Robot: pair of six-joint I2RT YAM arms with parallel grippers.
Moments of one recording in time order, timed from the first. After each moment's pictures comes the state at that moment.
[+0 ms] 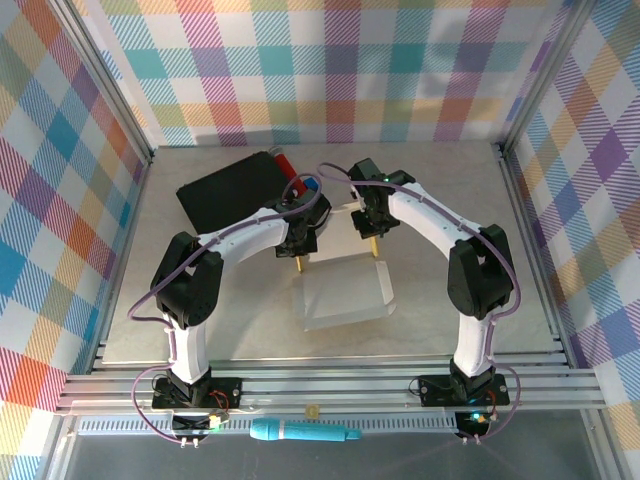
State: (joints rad) left arm -0.65 1.91 1.45 -0.85 -0.24 -0.72; right arm 0.55 1.91 1.62 -1.00 0.10 0.18
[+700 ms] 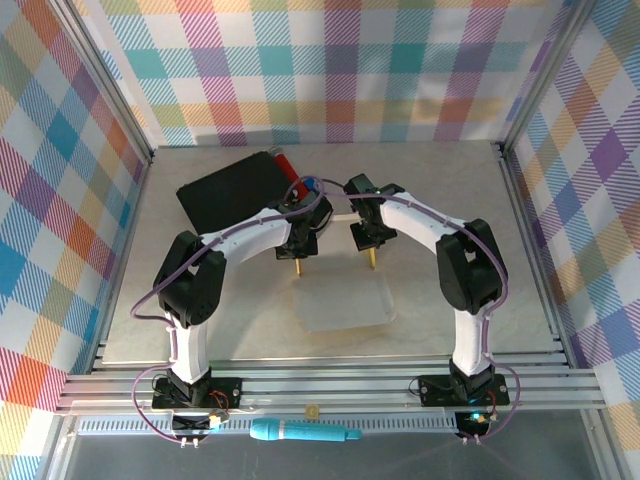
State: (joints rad) left arm -0.66 1.92 1.46 -0.87 -0.24 -0.72; right arm 0.56 1.97 1.50 -0.89 0.16 0.21
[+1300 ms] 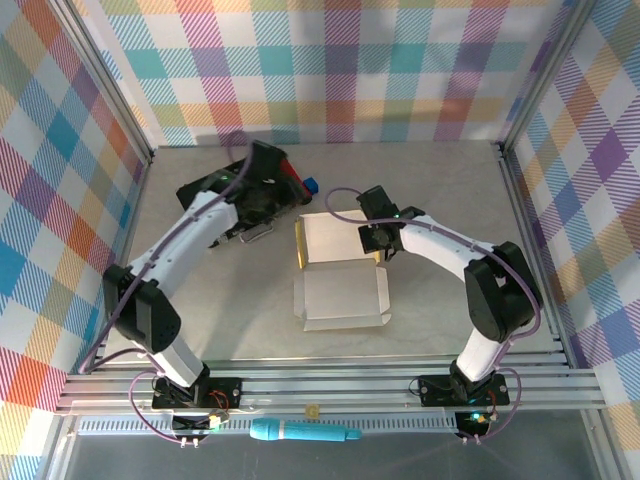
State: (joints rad) left arm -0.45 1.63 1.57 -0.83 0.03 -1.02; right arm 0.57 1.71 1.18 -0.54 0.23 0.22
